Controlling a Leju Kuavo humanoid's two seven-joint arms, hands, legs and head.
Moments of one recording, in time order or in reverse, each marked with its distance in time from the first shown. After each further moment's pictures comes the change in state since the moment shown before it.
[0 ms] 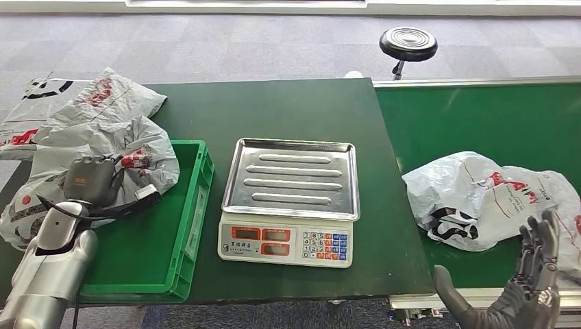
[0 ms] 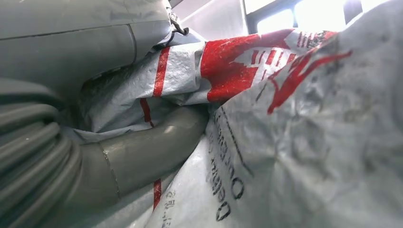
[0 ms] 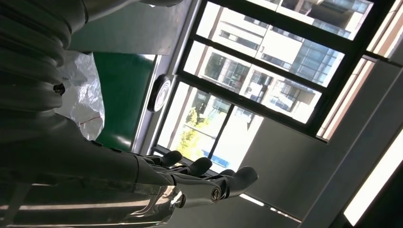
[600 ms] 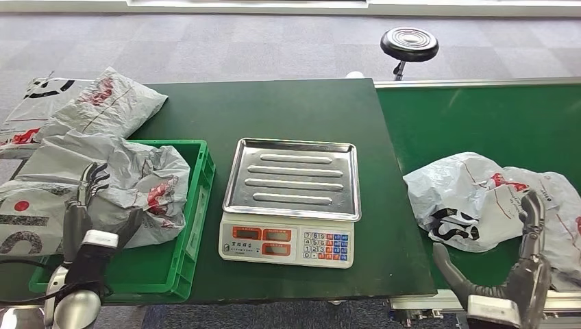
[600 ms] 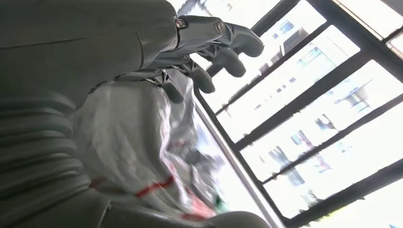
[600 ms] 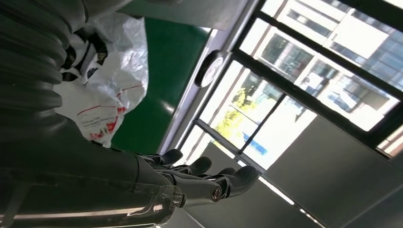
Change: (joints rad) left arm 0.451 -0.285 0.112 -0.669 0.887 -0.189 -0.248; right arm -0.105 -0.038 -0.061 0.040 0.263 0.016 0.290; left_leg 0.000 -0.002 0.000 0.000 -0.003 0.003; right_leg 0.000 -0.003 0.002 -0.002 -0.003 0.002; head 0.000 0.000
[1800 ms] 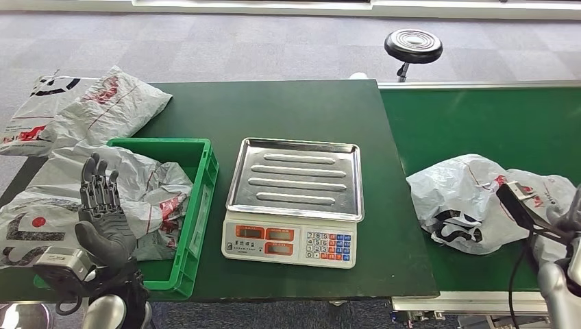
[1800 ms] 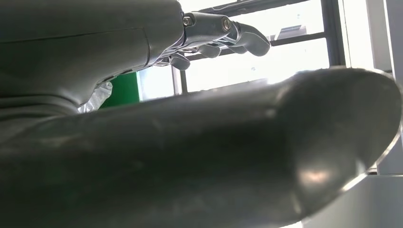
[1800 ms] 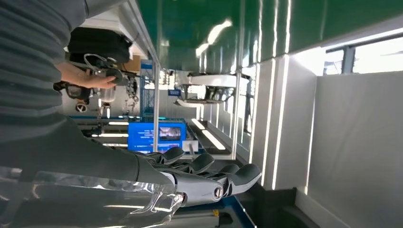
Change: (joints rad) left arm 0.009 -0.149 -0.183 -0.103 0.334 0.004 -0.068; right arm -0.585 -0.545 -0.120 0.956 0.723 -0.032 0.502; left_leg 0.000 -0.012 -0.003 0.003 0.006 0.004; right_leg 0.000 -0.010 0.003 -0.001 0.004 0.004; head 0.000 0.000
